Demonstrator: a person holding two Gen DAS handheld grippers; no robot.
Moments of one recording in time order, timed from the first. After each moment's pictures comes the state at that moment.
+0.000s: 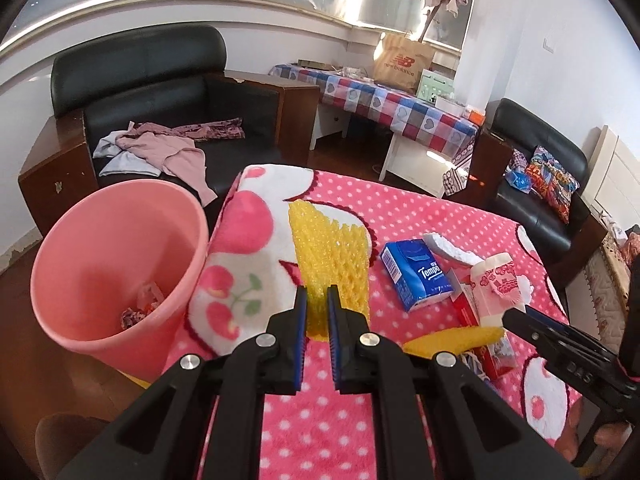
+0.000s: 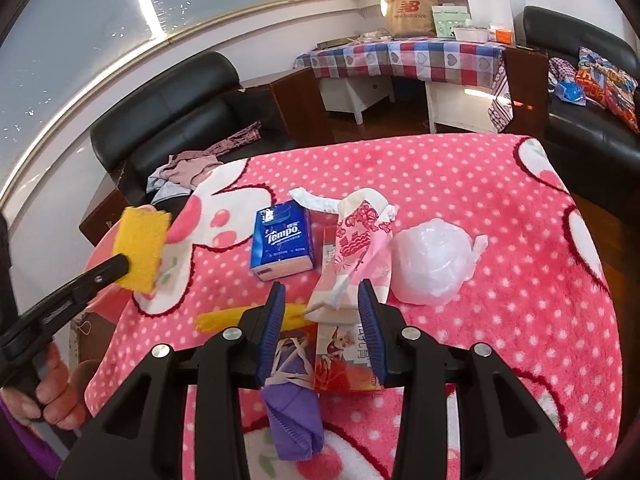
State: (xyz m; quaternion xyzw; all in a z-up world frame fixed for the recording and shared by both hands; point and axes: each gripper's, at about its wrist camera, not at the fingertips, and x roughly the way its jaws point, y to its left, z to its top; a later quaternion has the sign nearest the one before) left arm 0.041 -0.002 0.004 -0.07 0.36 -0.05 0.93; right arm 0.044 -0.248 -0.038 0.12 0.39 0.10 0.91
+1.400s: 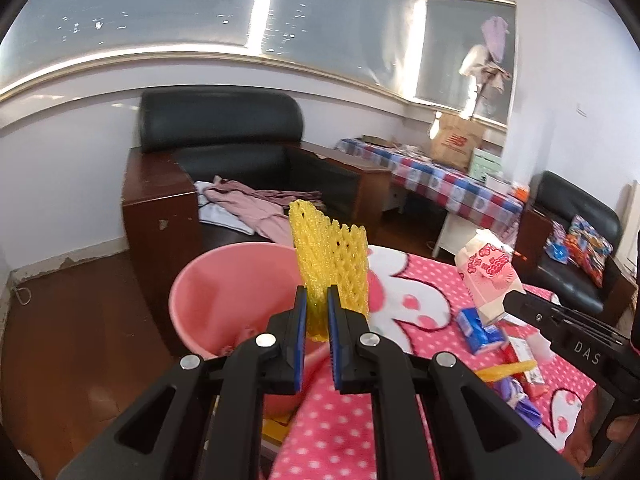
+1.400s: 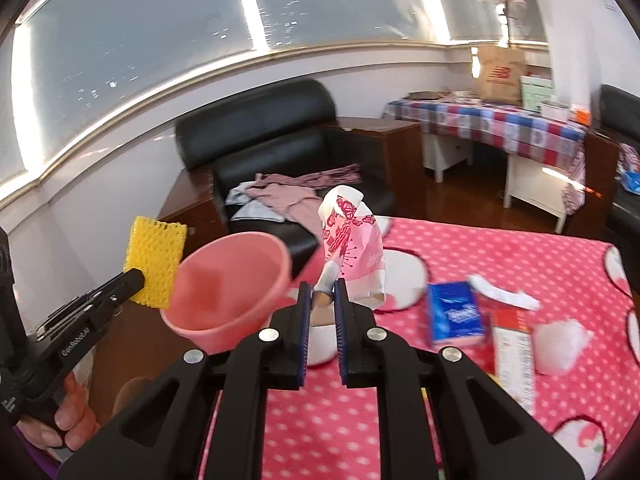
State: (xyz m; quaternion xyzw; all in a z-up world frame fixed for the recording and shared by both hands) left arm -0.050 0.107 0.058 -0.09 0.24 0.06 0.96; right arm 0.029 -0.104 0.040 0.05 0.29 0.23 0.93
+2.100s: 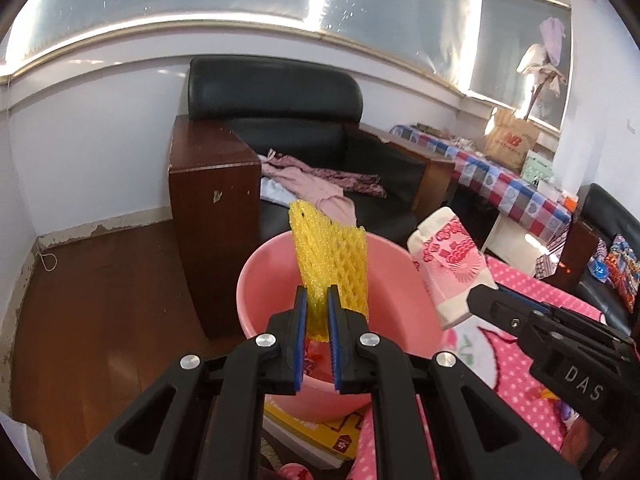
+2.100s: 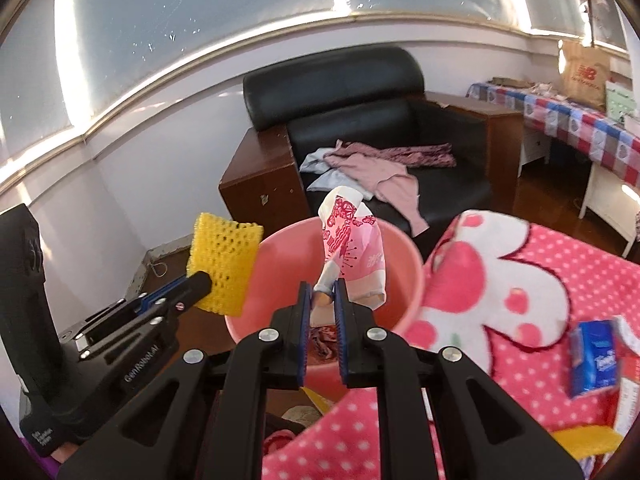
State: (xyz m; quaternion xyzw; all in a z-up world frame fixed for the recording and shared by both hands) left arm -0.011 0.191 0.021 -0.12 0.28 0.14 0.94; right arm 0.068 0.027 0.017 0.02 0.33 0.34 0.88
